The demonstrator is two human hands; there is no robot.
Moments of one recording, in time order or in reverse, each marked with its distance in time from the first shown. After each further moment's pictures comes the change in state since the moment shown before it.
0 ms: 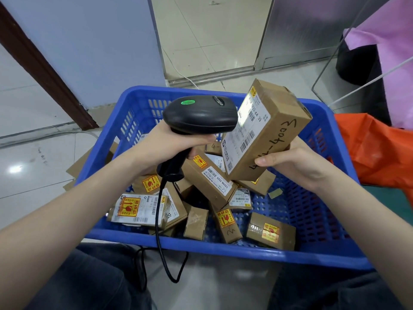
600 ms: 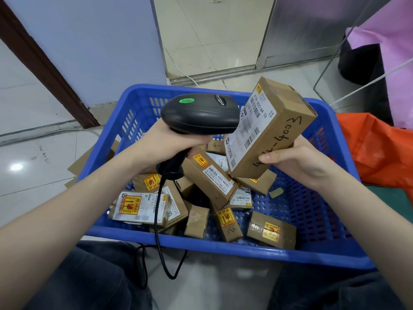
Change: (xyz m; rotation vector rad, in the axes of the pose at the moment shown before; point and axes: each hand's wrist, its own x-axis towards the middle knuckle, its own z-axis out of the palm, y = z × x) left_hand -0.001 -0.006 -0.006 -0.028 -0.026 0.108; right_hand 0.002 0.004 -0.003 0.052 -0.001 -0.009
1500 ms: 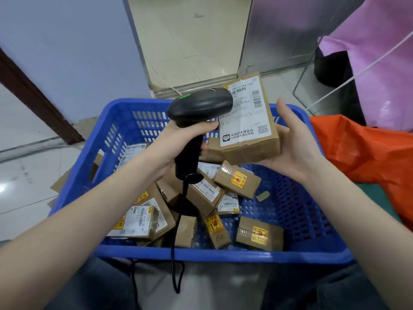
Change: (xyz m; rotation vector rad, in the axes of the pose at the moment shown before) left_hand 0.038 0.017 0.045 -0.340 0.152 -0.182; right_hand -0.014 -0.038 -0.004 0.465 0.172 0.106
